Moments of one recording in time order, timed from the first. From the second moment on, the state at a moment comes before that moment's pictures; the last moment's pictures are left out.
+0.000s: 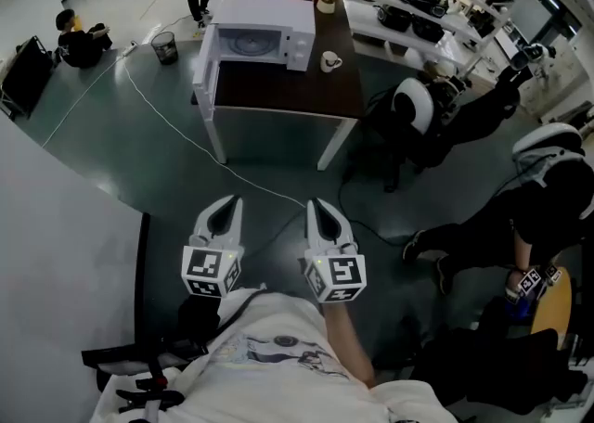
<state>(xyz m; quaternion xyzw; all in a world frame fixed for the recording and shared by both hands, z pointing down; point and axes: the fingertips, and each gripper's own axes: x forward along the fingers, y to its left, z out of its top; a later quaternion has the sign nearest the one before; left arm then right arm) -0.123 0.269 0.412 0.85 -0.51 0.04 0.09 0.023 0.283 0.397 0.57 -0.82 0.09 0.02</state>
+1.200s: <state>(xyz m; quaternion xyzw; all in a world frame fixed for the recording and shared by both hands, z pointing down) -0.072 0.292 0.439 0.84 -0.53 0.09 0.11 0.054 0.300 0.408 0.52 -0.84 0.11 0.04</state>
